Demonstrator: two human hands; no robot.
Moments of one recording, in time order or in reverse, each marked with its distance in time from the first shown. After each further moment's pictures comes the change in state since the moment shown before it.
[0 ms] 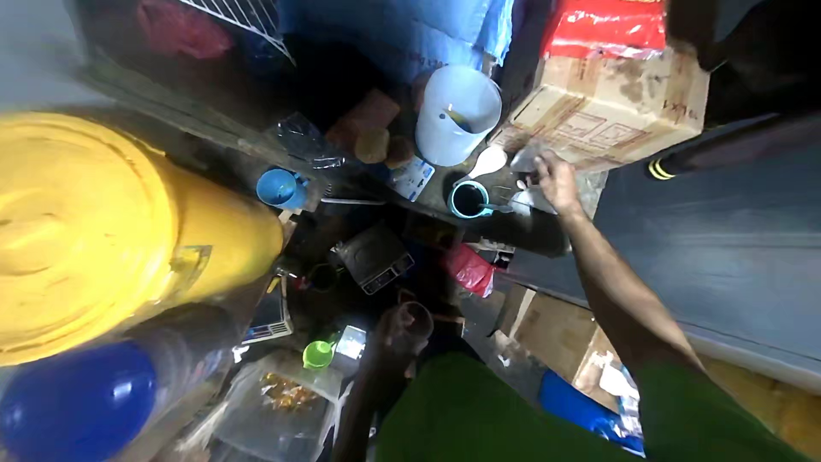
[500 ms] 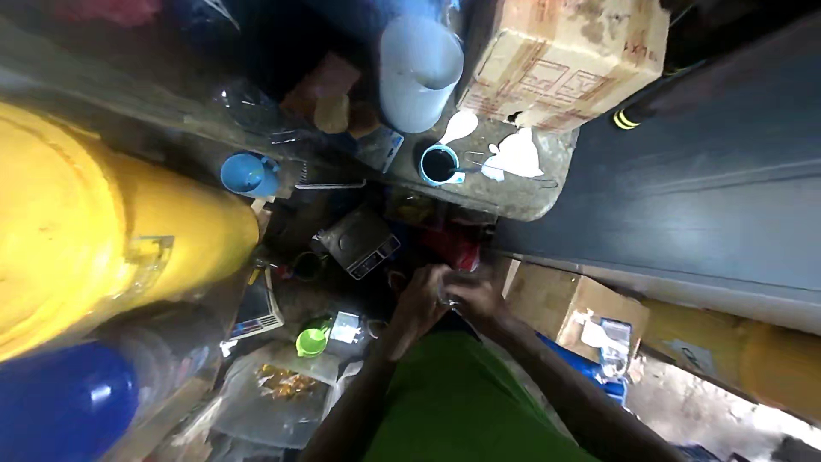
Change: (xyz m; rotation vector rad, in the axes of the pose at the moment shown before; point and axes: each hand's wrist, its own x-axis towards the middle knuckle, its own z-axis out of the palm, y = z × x) left_hand 0.042 -0.002 0.091 0.223 -0.292 0.280; right_hand -0.297 -0.111 0.048 0.123 -0.396 -0.174
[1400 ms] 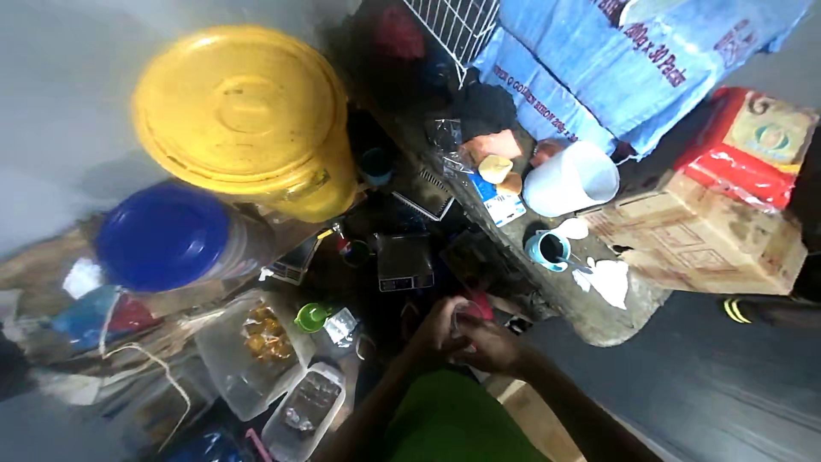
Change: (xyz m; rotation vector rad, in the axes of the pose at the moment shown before) left_hand -0.081 -0.042 -0.054 -0.488 0.516 0.028; right_hand 0.094 -0.109 0.036 -0.362 -0.883 -0.244
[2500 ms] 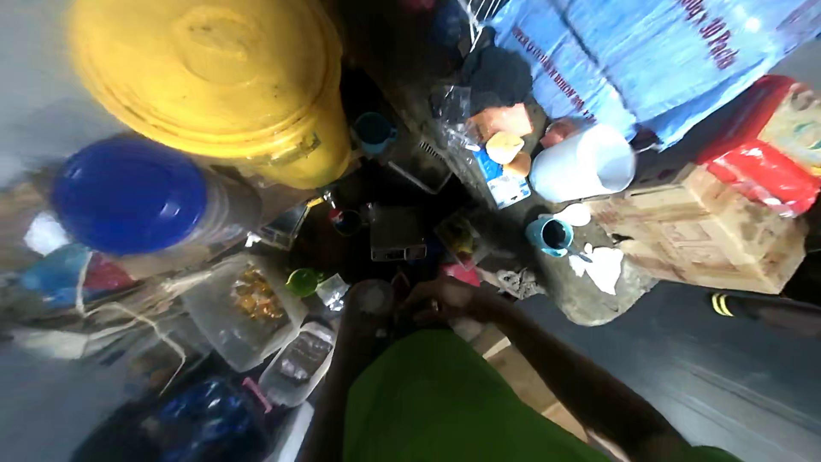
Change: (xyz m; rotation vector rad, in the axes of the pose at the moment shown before) left_hand -0.098 -0.025 -0.067 0.146 0.565 -0.377; right_hand 0.066 -0.037 -0.035 0.342 -0.225 -0.373
